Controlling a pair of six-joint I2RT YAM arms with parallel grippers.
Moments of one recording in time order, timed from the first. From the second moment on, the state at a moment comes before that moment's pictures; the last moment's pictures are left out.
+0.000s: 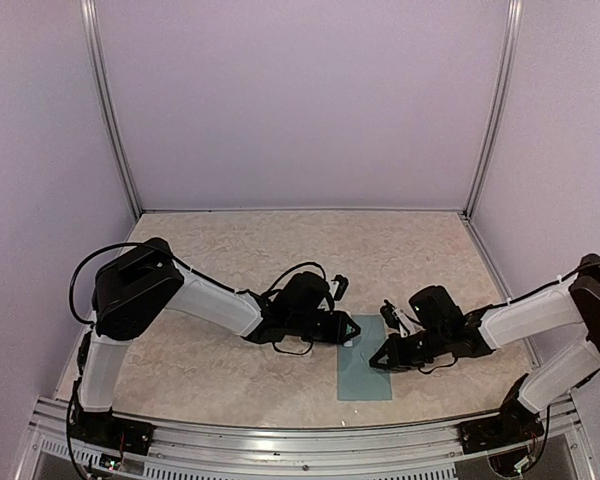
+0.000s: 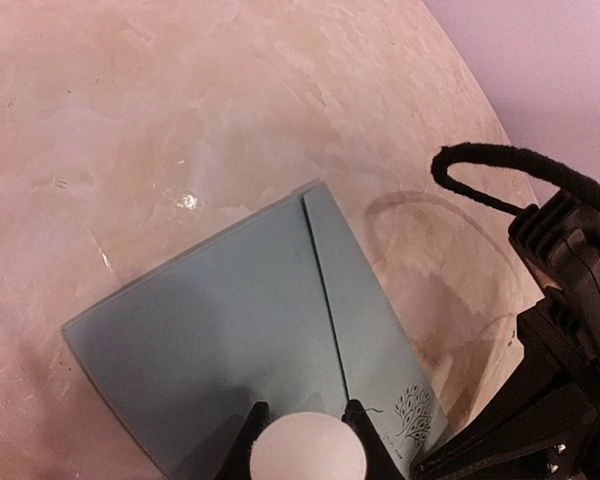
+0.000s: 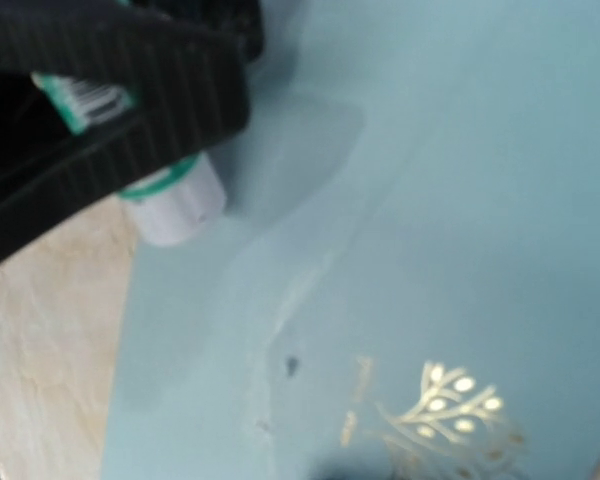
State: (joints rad) left arm -1.03 2.21 1.28 0.33 0.17 -0.67; right arm 0.74 1.45 0.43 0.15 -0.39 0.68
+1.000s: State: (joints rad) left arm -1.02 2.20 1.27 0.35 0.14 -0.67; right arm 0.75 1.59 0.54 0.24 -0.35 0.67
